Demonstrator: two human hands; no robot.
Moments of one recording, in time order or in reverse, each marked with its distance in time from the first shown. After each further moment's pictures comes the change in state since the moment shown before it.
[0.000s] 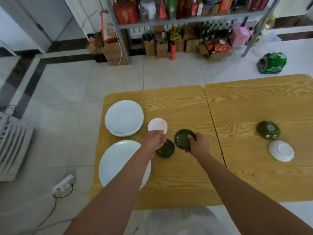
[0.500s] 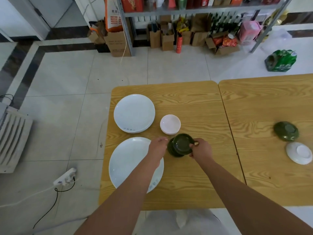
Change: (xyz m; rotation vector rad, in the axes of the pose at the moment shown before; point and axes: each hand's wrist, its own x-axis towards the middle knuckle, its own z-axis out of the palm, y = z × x) left_hand 0.032 -0.042 -0.042 0.183 0.067 -0.045; right_hand 0.006 0.012 0.066 -0.048 -0.006 0.065
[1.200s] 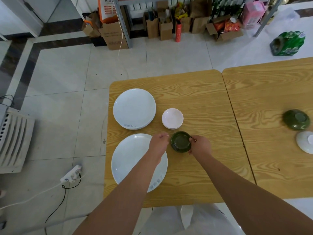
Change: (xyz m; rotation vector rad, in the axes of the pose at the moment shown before) left_hand 0.014 -0.006 -0.006 0.051 -0.067 -0.019; right_hand 0.013 0.011 0.028 -0.153 -0.016 -0.039
